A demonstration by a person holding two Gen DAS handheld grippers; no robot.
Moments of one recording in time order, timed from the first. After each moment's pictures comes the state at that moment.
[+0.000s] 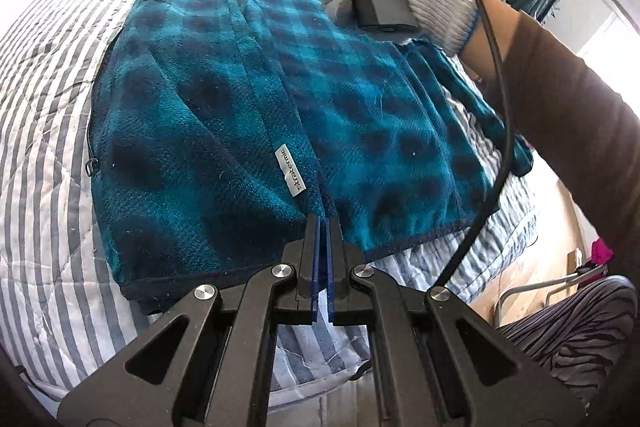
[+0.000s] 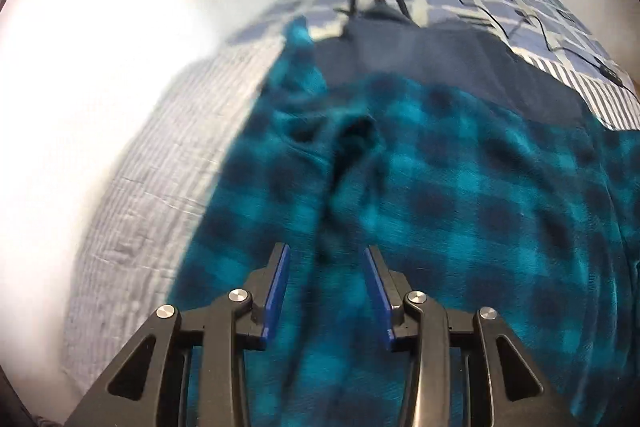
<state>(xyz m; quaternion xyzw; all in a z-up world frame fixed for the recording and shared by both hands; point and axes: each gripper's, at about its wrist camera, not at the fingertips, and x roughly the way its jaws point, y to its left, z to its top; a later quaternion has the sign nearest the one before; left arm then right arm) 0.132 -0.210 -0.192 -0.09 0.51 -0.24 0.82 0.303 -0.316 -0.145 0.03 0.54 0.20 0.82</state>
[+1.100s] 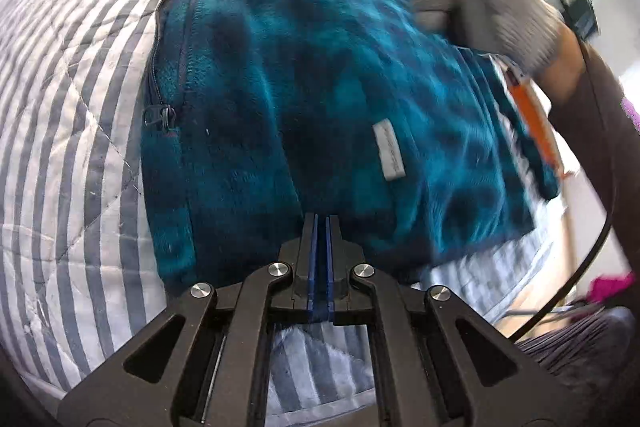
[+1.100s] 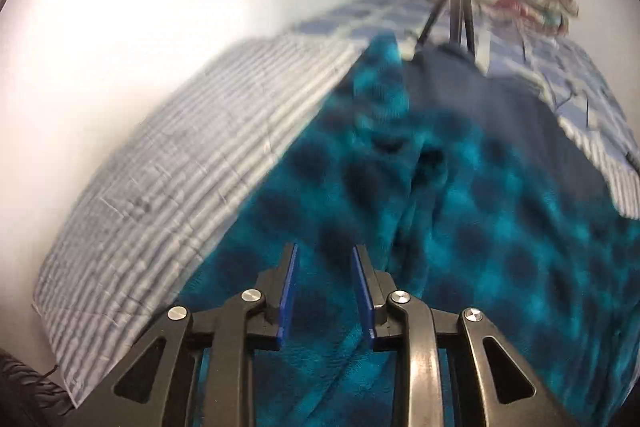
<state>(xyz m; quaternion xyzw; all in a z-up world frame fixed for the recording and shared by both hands) 0.141 -0.172 -0.223 -0.12 0.54 -0.18 0.82 0.288 -0.280 -0.169 -0.08 0.53 0.23 0.81</state>
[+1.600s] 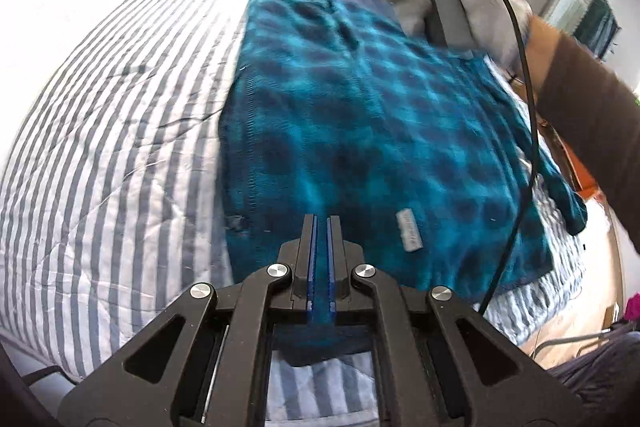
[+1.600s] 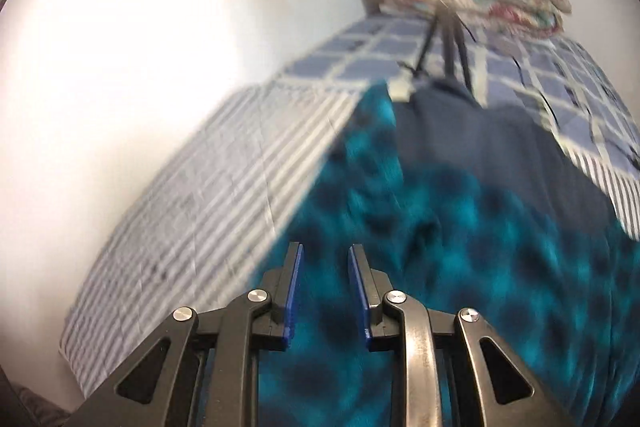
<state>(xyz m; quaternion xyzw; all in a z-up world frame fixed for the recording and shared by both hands) 0.150 -0.148 -0.166 -0.10 0.49 -0.10 0.86 0.346 -0.261 -0.111 -0.01 0.47 0.28 0.84</state>
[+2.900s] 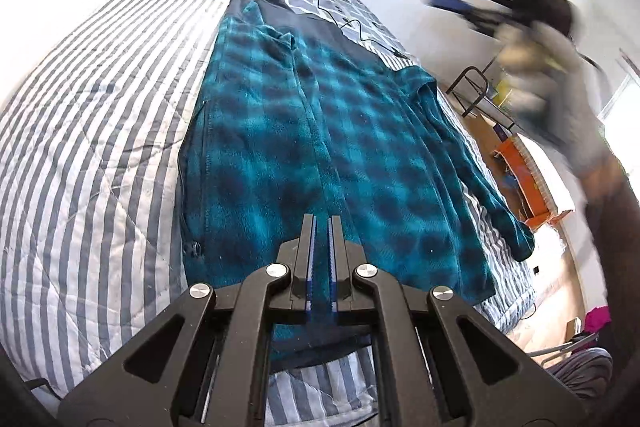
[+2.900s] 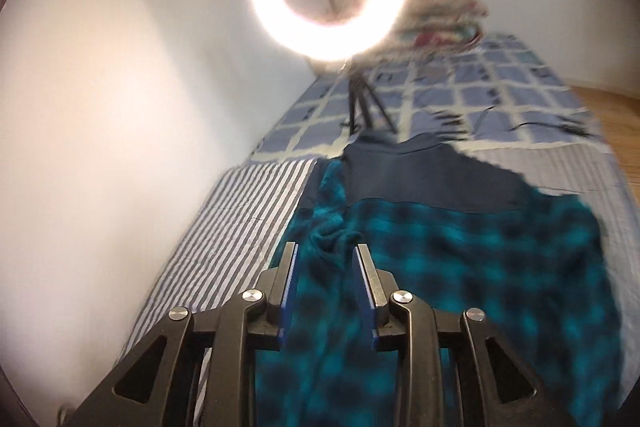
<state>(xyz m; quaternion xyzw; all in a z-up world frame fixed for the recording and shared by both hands) 0.150 -0.148 -0.142 -0.16 0.43 -0.17 0.87 0.247 -0.413 0.001 0.10 0.41 0.20 0.89</state>
